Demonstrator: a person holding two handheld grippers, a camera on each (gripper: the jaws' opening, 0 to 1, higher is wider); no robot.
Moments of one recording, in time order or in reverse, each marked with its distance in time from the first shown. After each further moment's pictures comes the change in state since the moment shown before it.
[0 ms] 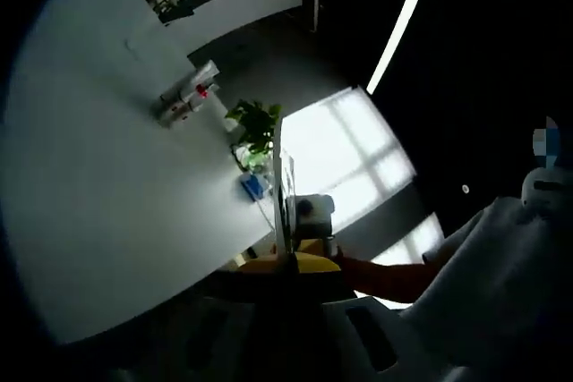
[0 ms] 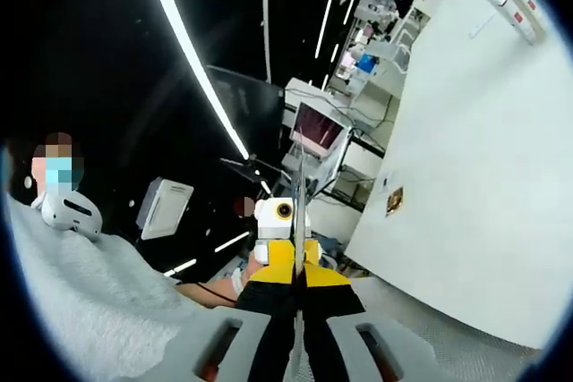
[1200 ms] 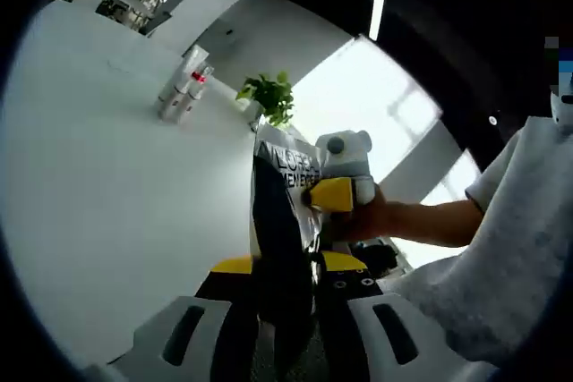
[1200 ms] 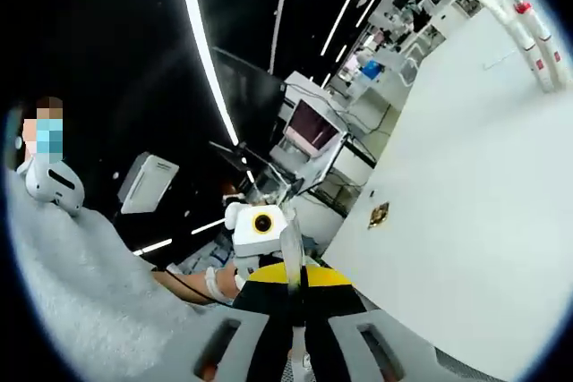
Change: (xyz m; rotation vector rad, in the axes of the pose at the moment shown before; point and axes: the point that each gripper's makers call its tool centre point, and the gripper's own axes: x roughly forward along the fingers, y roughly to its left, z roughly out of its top) left arm 0.014 0.020 -0.033 0.237 0.166 0.153; right arm -0.005 -0.011 0.014 -0.126 0.012 -0.089
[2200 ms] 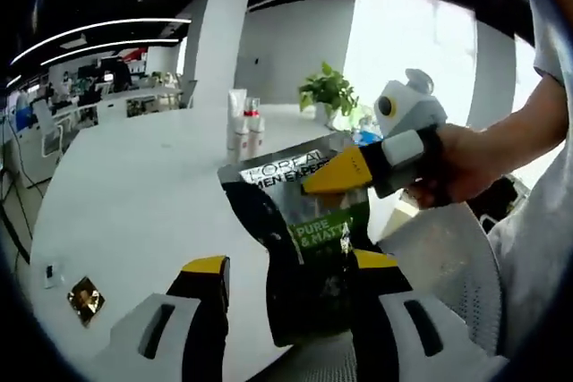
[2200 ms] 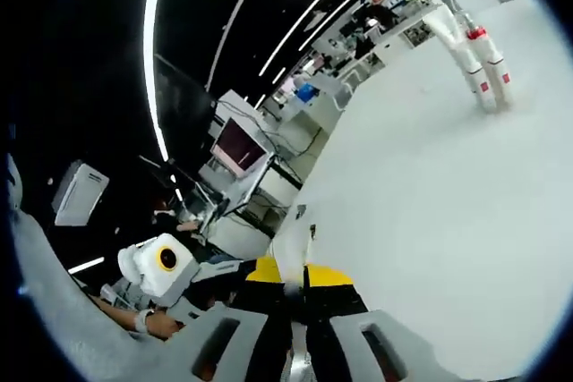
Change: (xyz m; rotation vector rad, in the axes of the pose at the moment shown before) left arm -0.009 0.060 0.012 0.429 -0.012 0.481; right arm 0.007 -0.049 0.015 -0.086 -0.043 -0.327
